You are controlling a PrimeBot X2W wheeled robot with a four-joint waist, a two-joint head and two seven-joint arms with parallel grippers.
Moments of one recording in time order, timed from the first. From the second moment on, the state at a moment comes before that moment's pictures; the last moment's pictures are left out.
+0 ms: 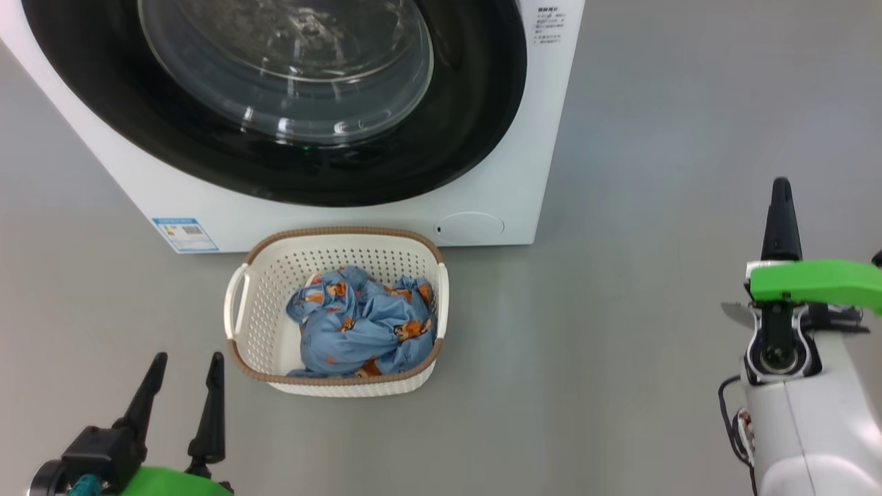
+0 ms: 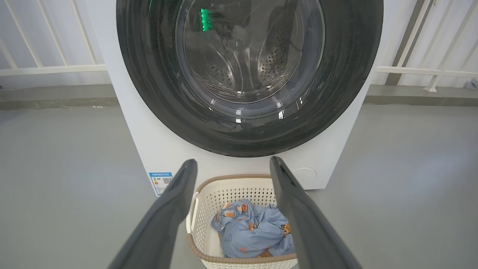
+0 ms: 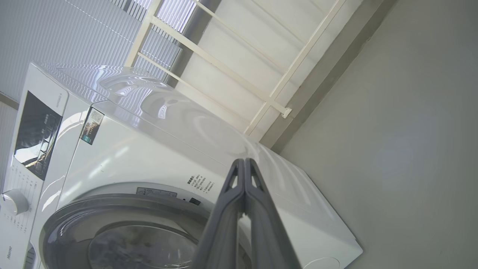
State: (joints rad) left arm -0.08 0.14 -0.06 0.22 -0.25 -0.13 -0.25; right arm -0.57 -0.05 -0.24 0.57 0.95 0.13 -0.21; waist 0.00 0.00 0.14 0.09
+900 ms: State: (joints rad) left arm -0.22 0.15 -0.13 0.15 -0.32 -0.13 -0.25; right arm -1.15 -0.07 -0.27 0.90 1.01 0.13 0.22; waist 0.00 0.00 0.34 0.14
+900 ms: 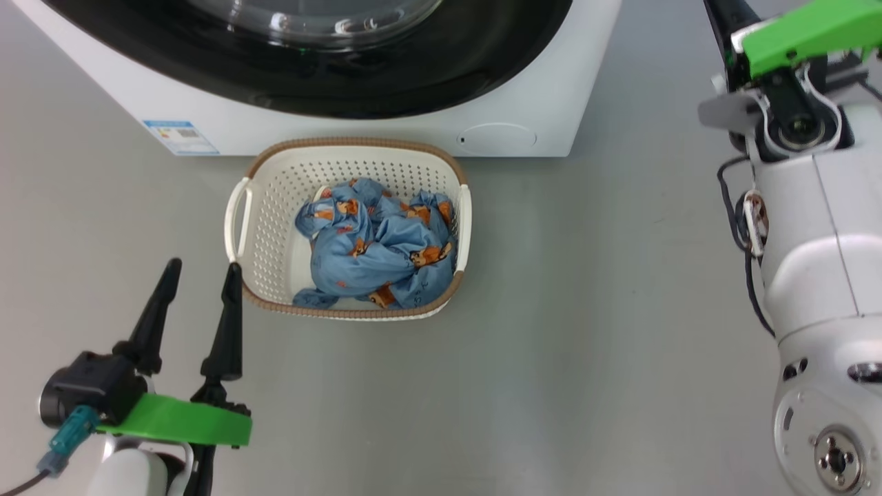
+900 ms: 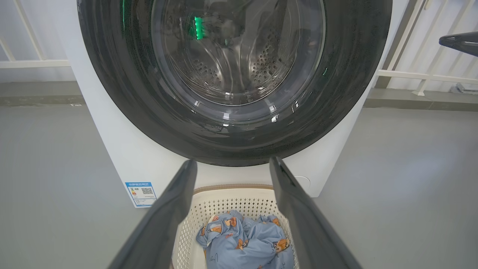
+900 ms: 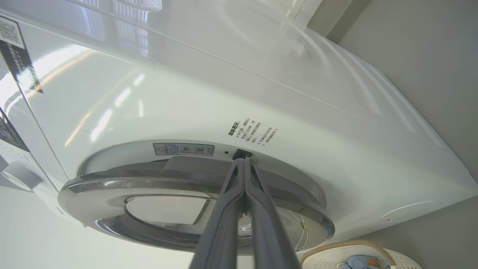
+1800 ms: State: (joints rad) left arm -0.34 0.15 -0.21 0.13 -0.38 -0.13 -0.25; right arm -1.58 -0.08 -0.37 1.26 0.79 0.13 0.24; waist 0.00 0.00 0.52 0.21
